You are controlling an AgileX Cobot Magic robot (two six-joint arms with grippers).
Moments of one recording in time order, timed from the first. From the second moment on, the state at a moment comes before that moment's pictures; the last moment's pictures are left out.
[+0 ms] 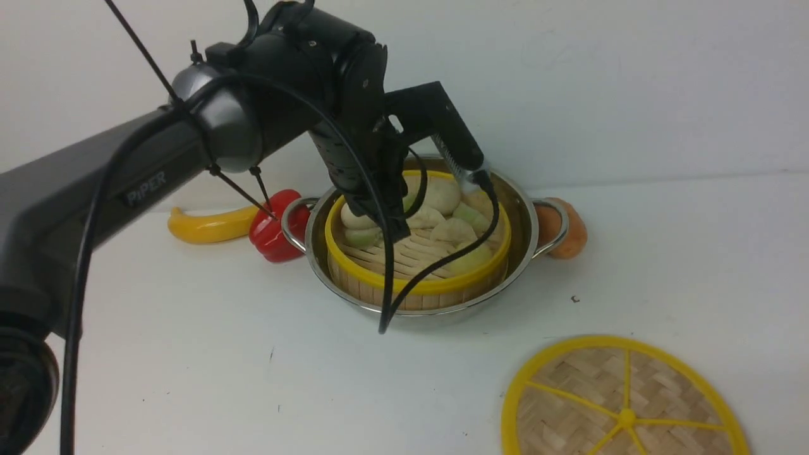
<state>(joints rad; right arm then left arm) 0.07 0.00 0.01 -0.02 0.33 -0.04 -0.50 2.00 -1.81 0.19 0.97 0.52</state>
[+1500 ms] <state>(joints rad) 0.07 0.00 0.01 -0.02 0.33 -0.04 -0.50 1.86 -2.00 0.24 1.10 0.03</state>
